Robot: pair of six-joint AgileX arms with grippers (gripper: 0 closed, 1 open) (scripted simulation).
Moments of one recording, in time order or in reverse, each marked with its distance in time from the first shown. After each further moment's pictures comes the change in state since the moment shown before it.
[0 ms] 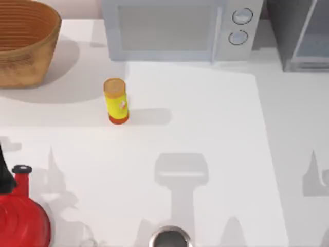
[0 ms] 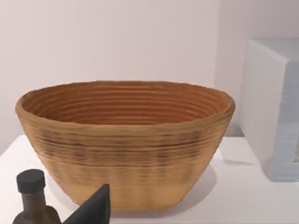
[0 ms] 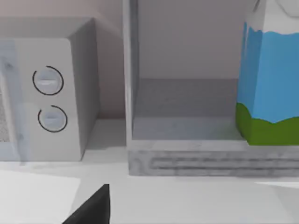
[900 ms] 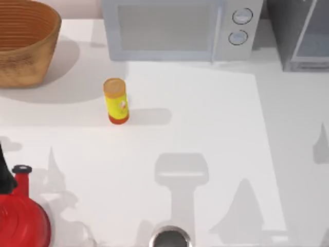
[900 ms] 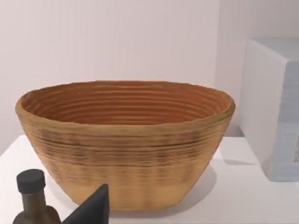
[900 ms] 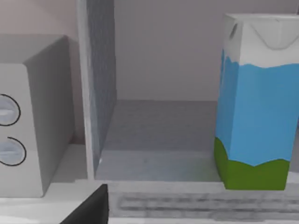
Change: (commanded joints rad) left arm 0.000 0.000 0.000 0.000 0.000 0.000; right arm -0.270 0.885 0.095 0.814 -0.259 0.006
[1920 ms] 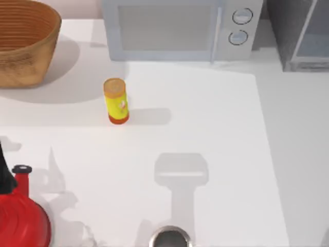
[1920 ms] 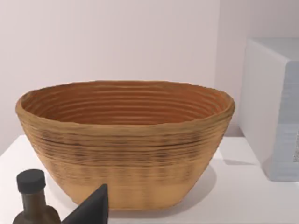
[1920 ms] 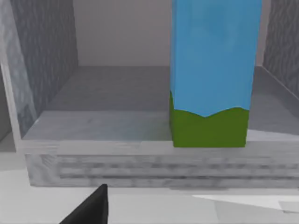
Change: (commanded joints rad) left arm 0.000 0.000 0.000 0.000 0.000 0.000; right arm -0.264 0.908 0.090 0.804 -0.255 0.012
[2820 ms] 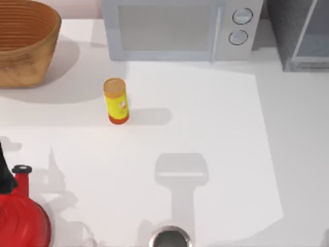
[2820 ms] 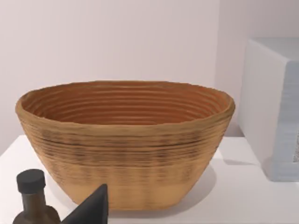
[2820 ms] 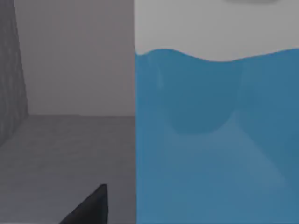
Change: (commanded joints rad) left arm 0.000 0.000 0.000 0.000 0.000 0.000; right arm 0.184 0.293 0.661 -0.362 0.196 -0.010
